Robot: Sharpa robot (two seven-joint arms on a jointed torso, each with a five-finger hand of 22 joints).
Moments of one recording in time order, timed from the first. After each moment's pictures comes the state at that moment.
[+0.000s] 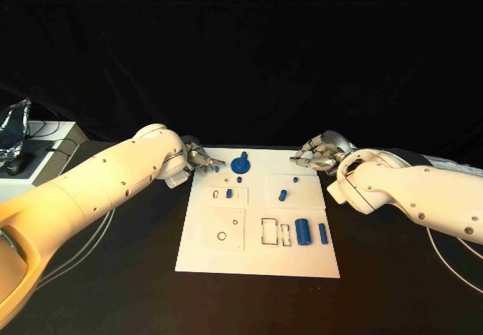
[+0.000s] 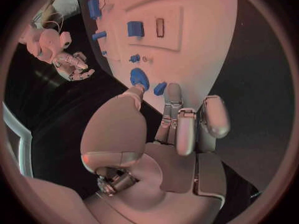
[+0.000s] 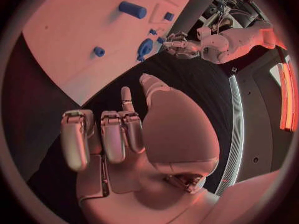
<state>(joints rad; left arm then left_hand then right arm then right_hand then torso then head) 1.26 -0.42 0.20 0.91 -1.08 0.15 -0.50 1.14 -0.15 0.16 0.29 0.21 0.85 0.10 0.60 0.69 1.07 0.03 0.91 0.56 1.47 -0.03 1.51 1.31 0.11 1.30 0.08 1.38 1.16 1.33 -0.83 -0.09 1.50 -0.92 -0.57 -0.32 1.34 -0.20 0.22 0.29 0.32 0.94 0.14 0.28 0.44 1.47 0.06 1.53 1.31 1.46 -0.01 1.55 1.31 0.01 1.47 0.10 1.50 1.31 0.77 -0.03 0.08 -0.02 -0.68</state>
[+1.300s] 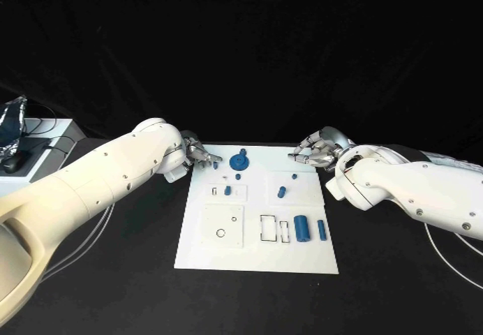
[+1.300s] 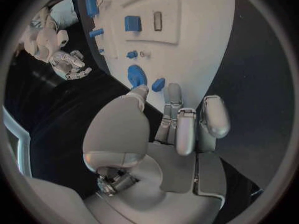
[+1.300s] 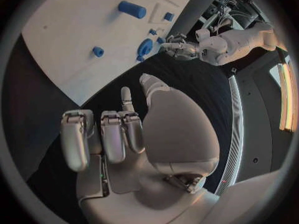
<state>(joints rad) 1.28 -0.39 0.19 0.86 -1.08 0.15 -0.50 1.18 -0.11 0.17 0.29 0.22 0.84 0.10 0.61 0.71 1.07 0.03 0.92 0.56 1.46 -0.03 1.51 1.31 0.11 1.30 0.08 1.38 1.16 1.33 -0.83 -0.09 1.50 -0.92 -0.57 -0.32 1.34 -0.20 0.22 0.29 0.32 0.93 0.13 0.28 0.45 1.47 0.06 1.53 1.31 1.46 -0.01 1.55 1.31 0.01 1.47 0.10 1.50 1.31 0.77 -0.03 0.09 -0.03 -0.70</state>
